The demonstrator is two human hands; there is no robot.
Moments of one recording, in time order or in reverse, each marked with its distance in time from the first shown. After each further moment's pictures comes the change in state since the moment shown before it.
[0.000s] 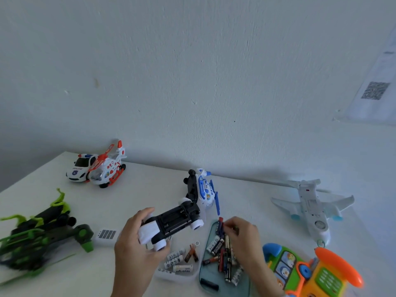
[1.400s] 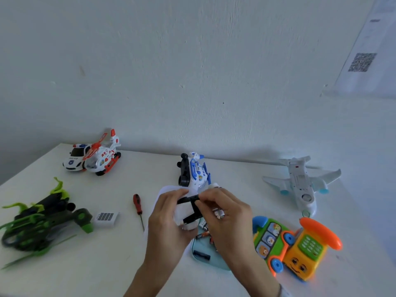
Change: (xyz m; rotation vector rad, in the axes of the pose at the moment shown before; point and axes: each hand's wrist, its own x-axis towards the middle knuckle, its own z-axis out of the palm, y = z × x) left_hand -0.013 0.065 0.040 0.006 -0.141 0.194; right_hand -0.066 -0.072 -0.037 0.373 0.322 -0.579
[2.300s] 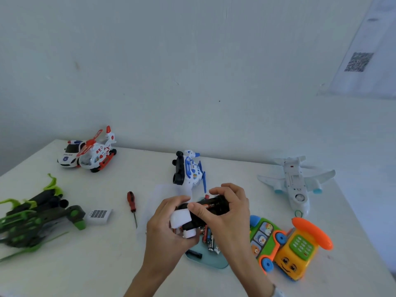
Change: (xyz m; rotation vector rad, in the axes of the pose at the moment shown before) left_hand -0.013 0.010 0.009 -0.190 -0.037 -0.135; right_hand -0.004 0.017 -0.013 -0.027 -0.025 0.449
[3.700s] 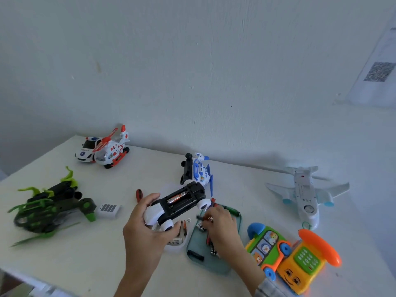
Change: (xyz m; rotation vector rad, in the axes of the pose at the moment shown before) left_hand -0.009 -0.010 -0.021 -0.038 0.291 -0.255; right_hand 0.025 0.075 0.028 -0.591 -0.479 -0.072
